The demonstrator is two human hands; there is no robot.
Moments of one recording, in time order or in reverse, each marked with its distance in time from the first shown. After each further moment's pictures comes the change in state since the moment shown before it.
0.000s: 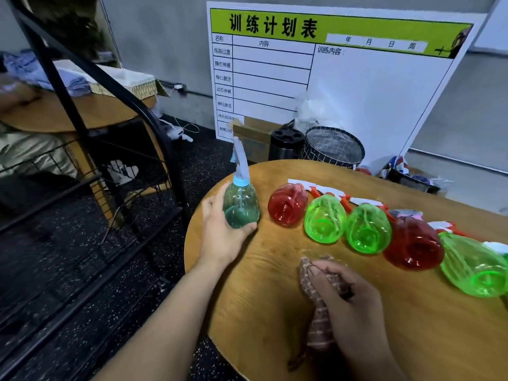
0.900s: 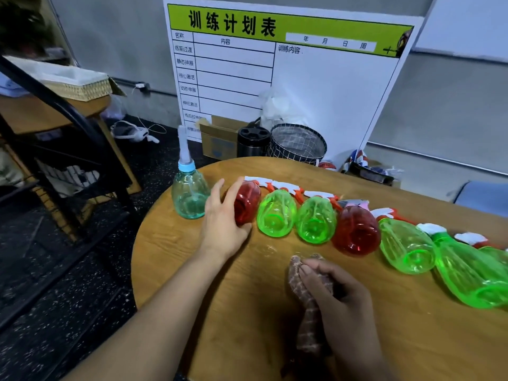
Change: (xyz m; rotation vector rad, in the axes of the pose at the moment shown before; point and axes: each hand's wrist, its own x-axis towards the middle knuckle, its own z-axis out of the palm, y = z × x) left_hand -0.004 0.041 0.082 0.409 -0.163 0.189; right_hand -0.007 -0.012 -0.062 0.092 0.077 0.025
